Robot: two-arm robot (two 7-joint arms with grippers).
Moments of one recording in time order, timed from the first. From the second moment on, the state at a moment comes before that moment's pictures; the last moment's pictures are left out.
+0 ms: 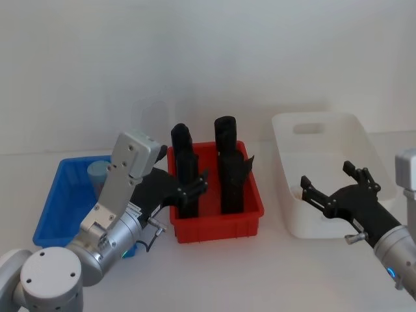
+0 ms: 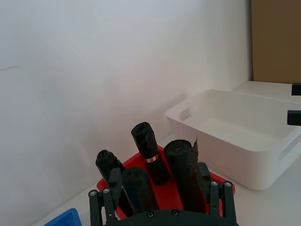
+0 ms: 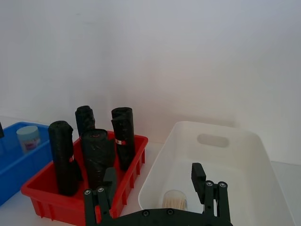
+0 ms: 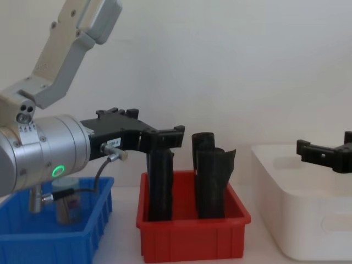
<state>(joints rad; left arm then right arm) -0.31 0.38 0.43 -1.60 -0.23 0.12 -0.15 0.08 0.32 -0.22 -1.66 0.27 0.05 0.11</state>
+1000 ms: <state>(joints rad) -0.24 0.38 0.45 -1.63 -0.20 0.01 -0.01 -0.01 0.34 -0.23 -1.77 0.29 0.03 0.07</state>
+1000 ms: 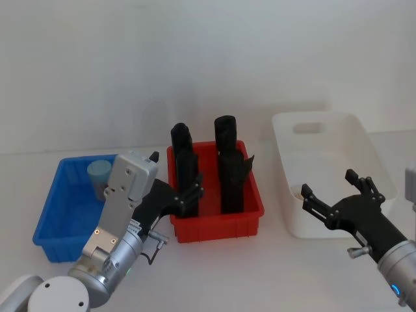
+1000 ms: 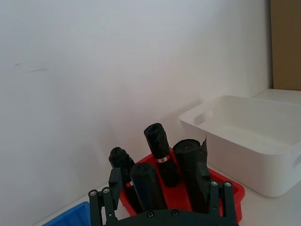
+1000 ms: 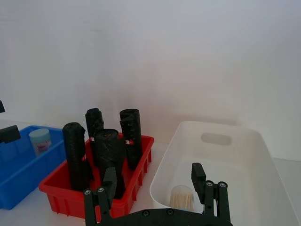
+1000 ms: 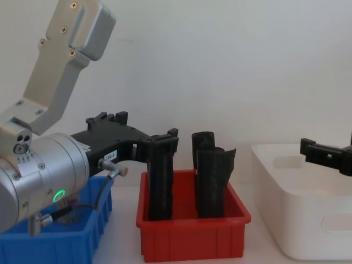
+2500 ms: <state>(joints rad) -0.24 0.38 0.45 -1.63 -0.20 0.01 -0.01 0.09 0.29 -0.24 -1.63 0.24 0.04 0.16</state>
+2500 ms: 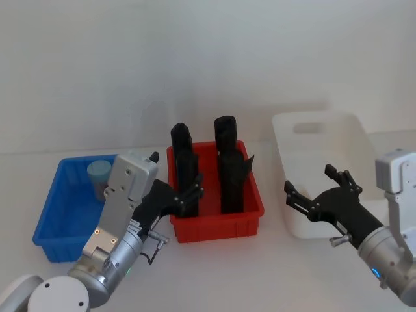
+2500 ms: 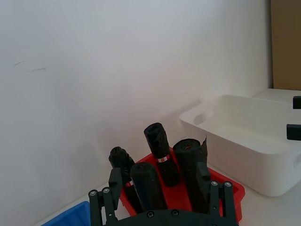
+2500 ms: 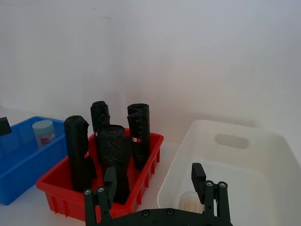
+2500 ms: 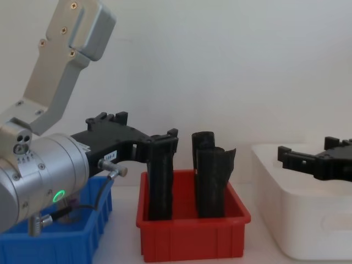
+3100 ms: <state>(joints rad) -0.24 0.38 0.45 -1.63 -0.20 0.01 -0.01 0.33 0.18 -0.27 -1.32 0.17 -0.02 0.31</state>
